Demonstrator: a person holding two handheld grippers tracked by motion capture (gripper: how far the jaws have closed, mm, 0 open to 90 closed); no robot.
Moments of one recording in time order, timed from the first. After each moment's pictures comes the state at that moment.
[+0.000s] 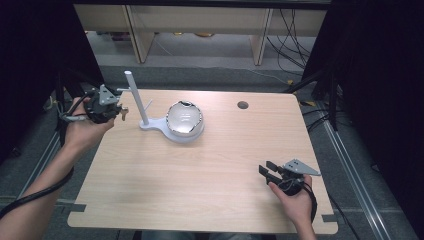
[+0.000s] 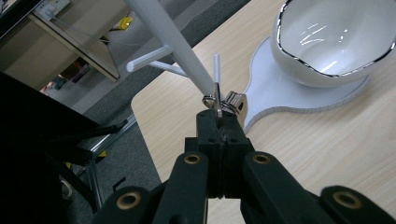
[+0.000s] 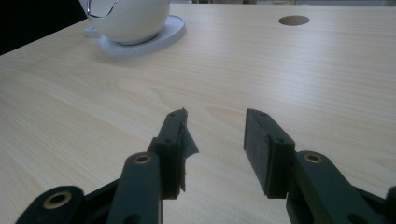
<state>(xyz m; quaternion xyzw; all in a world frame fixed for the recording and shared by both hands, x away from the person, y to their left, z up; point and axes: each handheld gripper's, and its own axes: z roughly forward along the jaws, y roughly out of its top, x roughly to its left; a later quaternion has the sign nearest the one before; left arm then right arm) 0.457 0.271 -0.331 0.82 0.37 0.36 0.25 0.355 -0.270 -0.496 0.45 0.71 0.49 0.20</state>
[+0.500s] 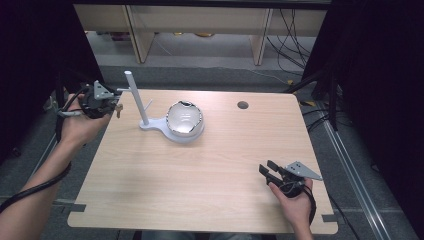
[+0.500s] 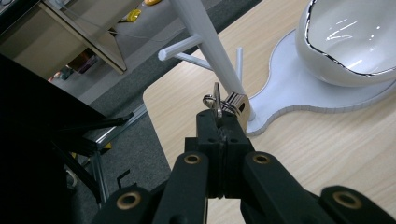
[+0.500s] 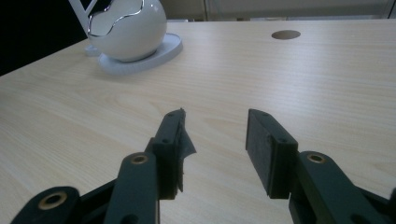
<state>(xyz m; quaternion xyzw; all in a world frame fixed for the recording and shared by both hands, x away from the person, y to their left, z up) 0.466 0.285 -0.330 0.81 0.39 0.36 0.24 0.352 -0.271 -0.499 0.46 0.69 0.52 0.22</state>
